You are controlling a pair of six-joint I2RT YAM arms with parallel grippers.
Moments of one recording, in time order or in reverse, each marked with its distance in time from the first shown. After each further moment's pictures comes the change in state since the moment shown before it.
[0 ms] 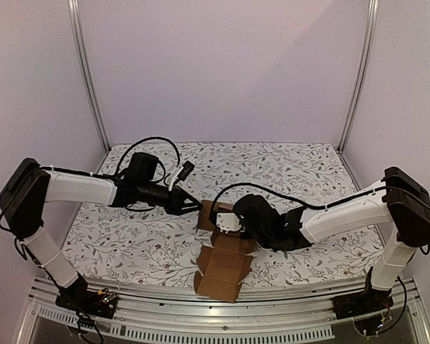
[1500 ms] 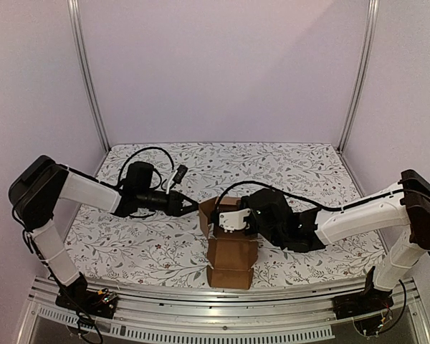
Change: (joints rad) left arm 0.055 0.092 -0.111 0.320 0.054 -0.190; right arm 0.000 -0.119 -0.095 0.194 -0.079 -0.235
